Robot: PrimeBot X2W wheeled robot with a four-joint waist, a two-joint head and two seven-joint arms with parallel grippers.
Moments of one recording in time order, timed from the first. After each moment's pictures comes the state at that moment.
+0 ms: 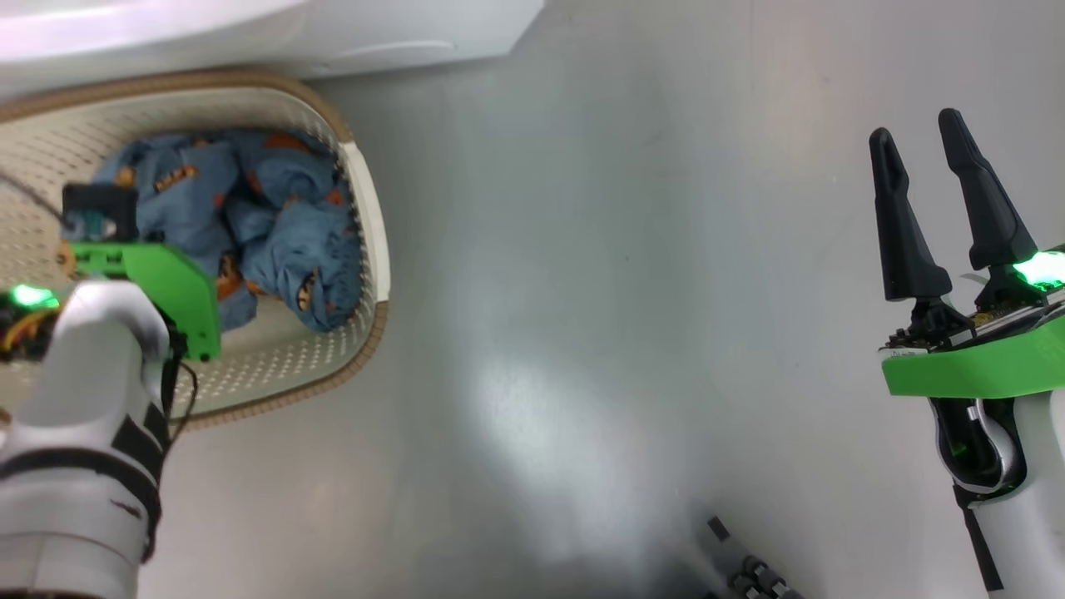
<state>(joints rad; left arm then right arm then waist) -1.05 0.17 -0.22 1.30 -0.12 0.11 -0.15 -0.41 -0.27 0.08 -0.01 0.51 0.13 -0.26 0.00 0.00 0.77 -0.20</state>
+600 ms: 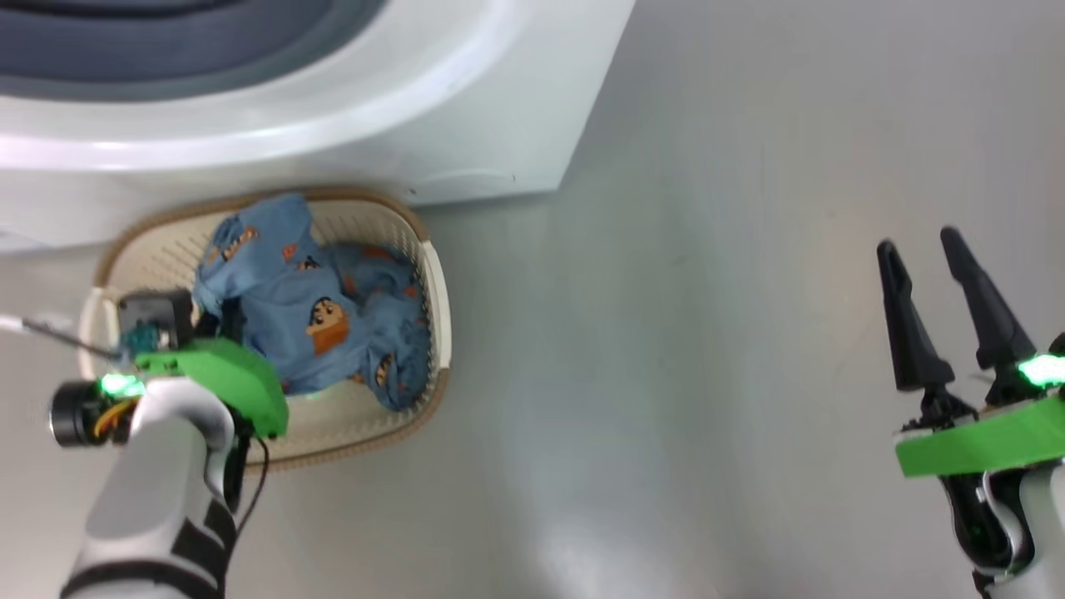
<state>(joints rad) -0.74 0.11 -0.14 1.00 -0.21 0.07 -0.25 -0.25 -0.30 0.04 0.05 0.50 0.13 -0.26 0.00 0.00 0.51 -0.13</state>
